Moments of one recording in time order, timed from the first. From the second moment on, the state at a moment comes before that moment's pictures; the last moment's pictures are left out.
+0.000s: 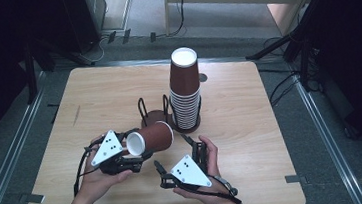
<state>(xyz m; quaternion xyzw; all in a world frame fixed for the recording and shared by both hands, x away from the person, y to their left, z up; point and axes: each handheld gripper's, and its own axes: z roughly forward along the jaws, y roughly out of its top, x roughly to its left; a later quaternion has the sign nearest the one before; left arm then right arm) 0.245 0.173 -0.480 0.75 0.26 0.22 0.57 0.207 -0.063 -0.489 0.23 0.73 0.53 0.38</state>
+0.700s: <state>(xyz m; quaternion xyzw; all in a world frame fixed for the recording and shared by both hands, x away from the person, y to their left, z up) 0.244 0.176 -0.484 0.68 0.27 0.23 0.64 0.220 -0.086 -0.471 0.40 0.67 0.55 0.30</state>
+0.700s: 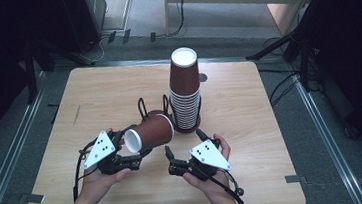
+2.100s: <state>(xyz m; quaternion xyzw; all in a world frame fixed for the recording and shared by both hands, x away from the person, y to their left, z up) 0.237 0.143 -0.494 0.66 0.25 0.22 0.67 0.210 -0.081 -0.480 0.71 0.28 0.64 -0.06</state>
